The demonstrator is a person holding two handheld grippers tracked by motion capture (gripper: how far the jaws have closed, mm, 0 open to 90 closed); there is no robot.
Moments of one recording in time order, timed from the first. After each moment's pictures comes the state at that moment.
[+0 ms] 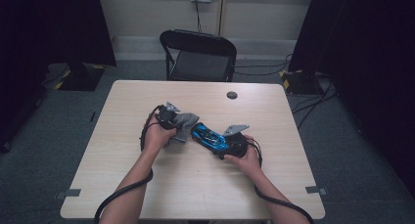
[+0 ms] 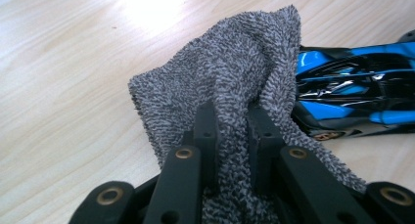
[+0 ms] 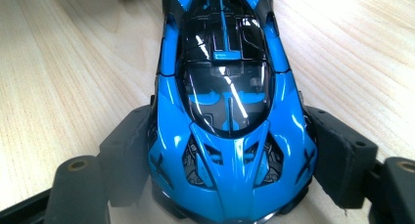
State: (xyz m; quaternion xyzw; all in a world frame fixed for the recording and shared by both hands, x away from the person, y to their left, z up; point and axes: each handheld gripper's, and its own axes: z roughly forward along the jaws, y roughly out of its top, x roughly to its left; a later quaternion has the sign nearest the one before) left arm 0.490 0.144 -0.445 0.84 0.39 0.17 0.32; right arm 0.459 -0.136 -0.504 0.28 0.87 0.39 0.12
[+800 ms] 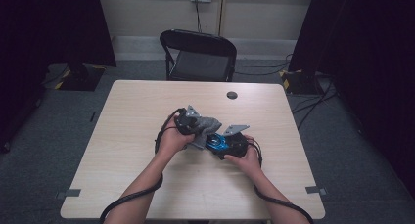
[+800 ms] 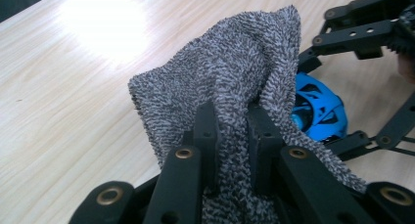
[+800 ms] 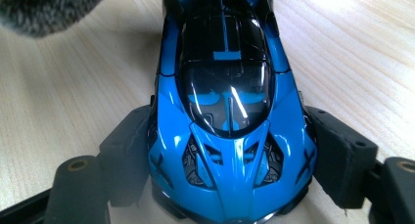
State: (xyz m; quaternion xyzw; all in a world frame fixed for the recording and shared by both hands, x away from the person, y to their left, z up) left arm 0.468 0.081 -0.432 0.87 0.31 0.14 0.36; right arm 0.459 -0.136 -0.504 0.28 0.87 0.39 0.12
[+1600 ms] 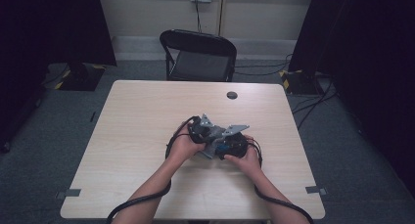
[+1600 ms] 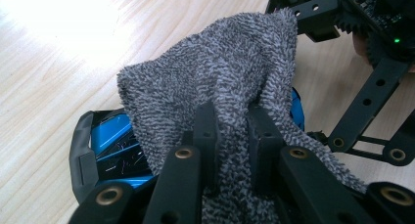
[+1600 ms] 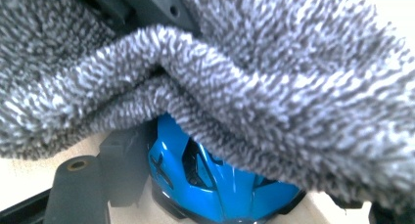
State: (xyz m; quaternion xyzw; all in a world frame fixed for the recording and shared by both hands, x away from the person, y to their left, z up) left arm 0.458 0.048 -0.448 0.89 0.26 0.12 0.34; right arm 0.459 -0.136 -0.504 0.28 0.87 0.39 0.12
